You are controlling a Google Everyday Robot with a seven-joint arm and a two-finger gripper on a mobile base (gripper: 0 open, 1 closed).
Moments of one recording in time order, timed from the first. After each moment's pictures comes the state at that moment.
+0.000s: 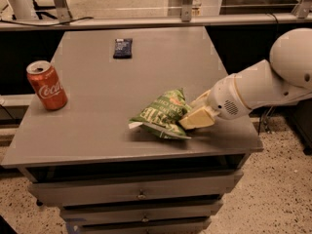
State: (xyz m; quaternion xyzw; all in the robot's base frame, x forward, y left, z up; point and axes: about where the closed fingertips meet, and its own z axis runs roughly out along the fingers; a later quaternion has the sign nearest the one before) arm 0.492 -0.090 0.832 -0.48 0.79 0.23 0.29
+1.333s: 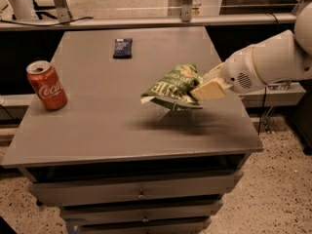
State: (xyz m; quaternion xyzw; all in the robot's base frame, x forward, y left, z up) arm 0.530 -0.113 0.892 -0.46 0.79 0.19 0.35
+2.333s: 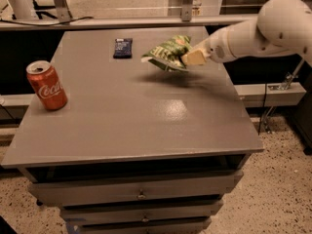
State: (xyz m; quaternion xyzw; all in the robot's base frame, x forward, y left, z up) arm 0.691 -0.114 0.882 -0.40 0.78 0.18 0.43
